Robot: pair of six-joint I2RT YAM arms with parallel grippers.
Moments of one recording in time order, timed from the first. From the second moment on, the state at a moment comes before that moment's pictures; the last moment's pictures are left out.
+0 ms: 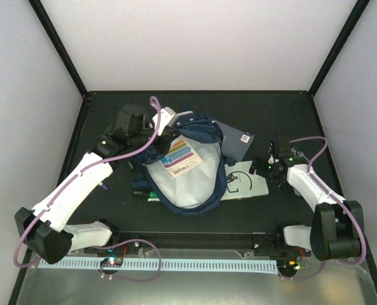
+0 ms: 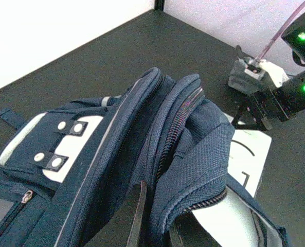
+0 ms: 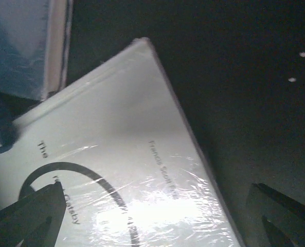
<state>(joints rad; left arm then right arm) -0.52 1.21 1.20 -0.51 0.34 0.07 0.11 1.27 0.70 -0.60 -0.14 0.48</state>
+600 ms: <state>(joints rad) -0.53 1.11 1.05 -0.56 0.19 0.07 0.11 1.18 0.52 -0.55 -0.40 0.53</state>
